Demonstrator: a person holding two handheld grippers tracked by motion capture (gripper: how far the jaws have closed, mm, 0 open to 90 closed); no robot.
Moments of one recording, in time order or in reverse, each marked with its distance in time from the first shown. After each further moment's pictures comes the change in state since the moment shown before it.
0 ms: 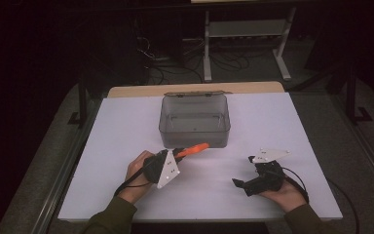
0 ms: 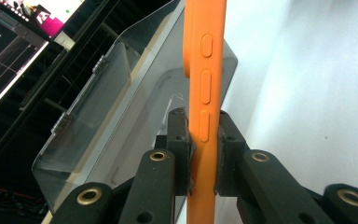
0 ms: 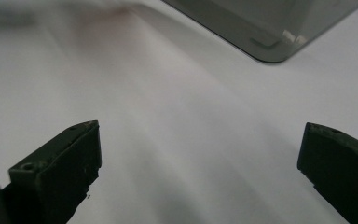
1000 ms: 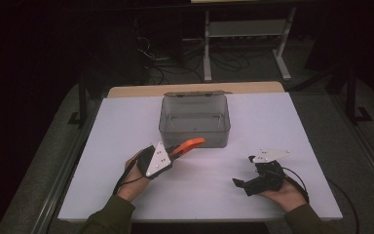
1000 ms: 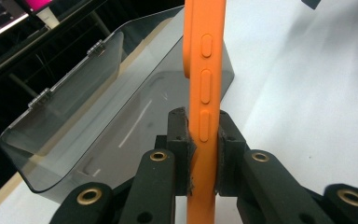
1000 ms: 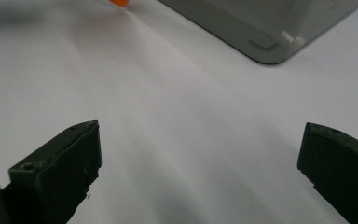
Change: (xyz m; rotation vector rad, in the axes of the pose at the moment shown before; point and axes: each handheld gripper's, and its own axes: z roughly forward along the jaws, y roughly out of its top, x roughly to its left) left arm 0.018 -0.011 -0.003 -0.049 -0.077 -0.238; right arm 0.000 0.000 -0.001 -0.004 -0.004 -0.001
